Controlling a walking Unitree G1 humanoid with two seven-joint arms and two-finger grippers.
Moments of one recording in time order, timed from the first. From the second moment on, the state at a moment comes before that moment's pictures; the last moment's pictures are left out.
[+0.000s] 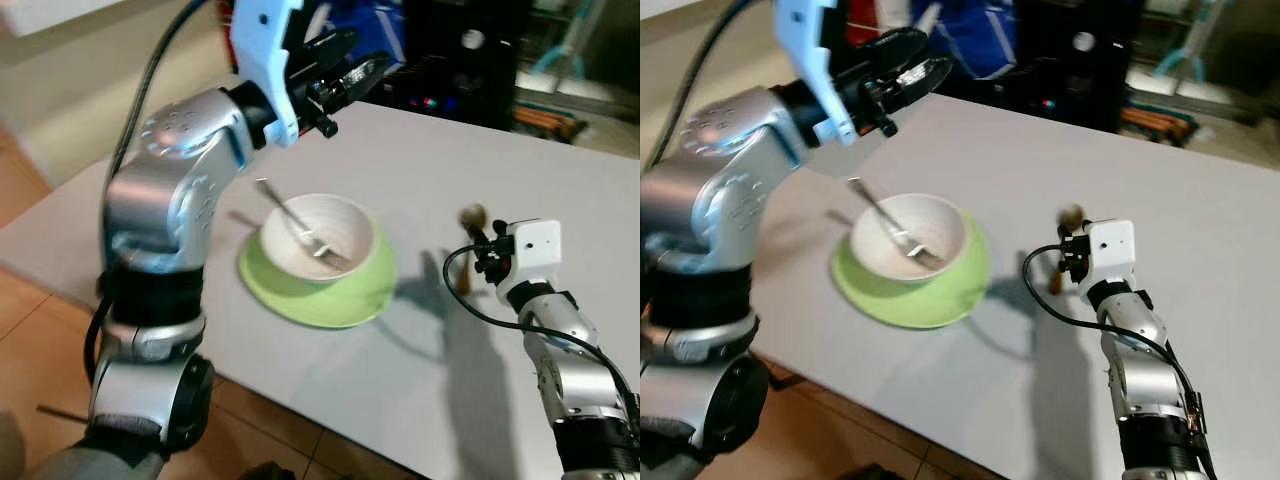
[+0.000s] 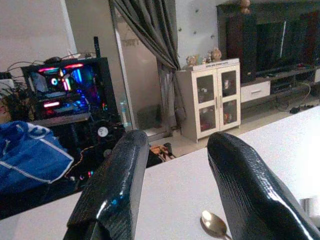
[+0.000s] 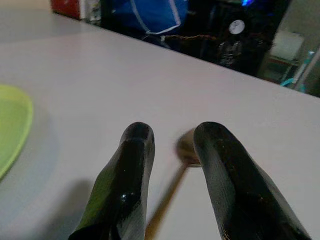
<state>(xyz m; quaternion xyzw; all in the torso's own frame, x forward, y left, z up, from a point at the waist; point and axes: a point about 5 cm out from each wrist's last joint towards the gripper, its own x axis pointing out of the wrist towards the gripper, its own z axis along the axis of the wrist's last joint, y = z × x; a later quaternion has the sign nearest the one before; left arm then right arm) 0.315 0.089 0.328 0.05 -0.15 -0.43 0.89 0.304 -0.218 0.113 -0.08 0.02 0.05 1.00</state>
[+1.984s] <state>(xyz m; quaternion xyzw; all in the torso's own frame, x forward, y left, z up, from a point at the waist) 0.316 0.108 0.310 0.04 -0.08 -0.39 0.91 0.322 -0.214 0.065 -0.15 0.11 -0.02 0.98</state>
